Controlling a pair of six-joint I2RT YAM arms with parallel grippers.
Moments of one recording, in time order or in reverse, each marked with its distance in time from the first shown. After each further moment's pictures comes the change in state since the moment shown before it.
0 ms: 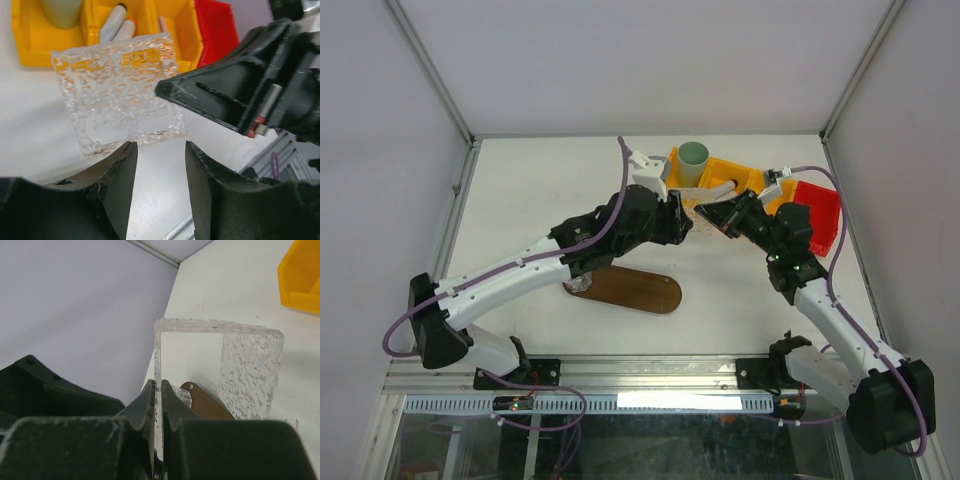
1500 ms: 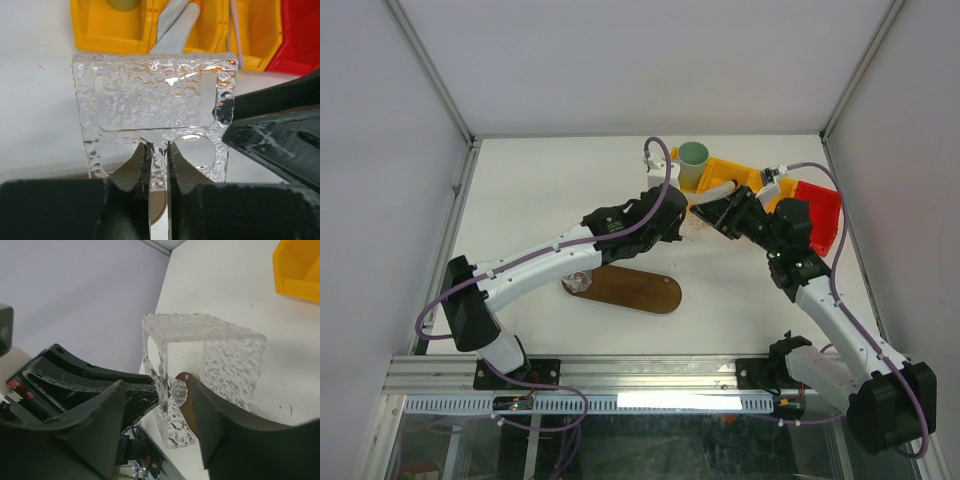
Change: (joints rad) left arm -0.003 0.206 0.148 -0.180 -0.202 -0.004; right arm 0.002 -0.015 0.016 -0.068 -0.027 0.016
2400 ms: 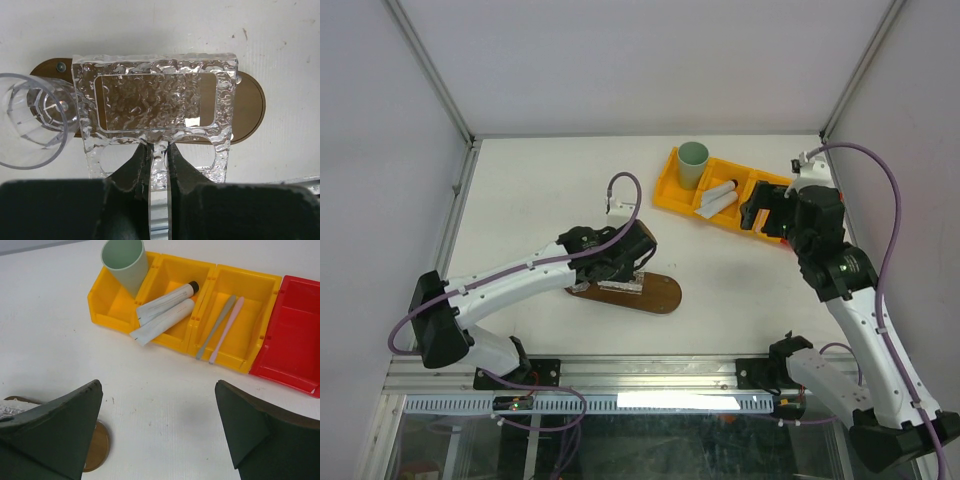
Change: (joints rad) left arm 0.000 -0.182 -0.252 -0.419 0.012 -0.195; right arm 0.000 -0.093 0.422 -0.837 0.624 -0.732
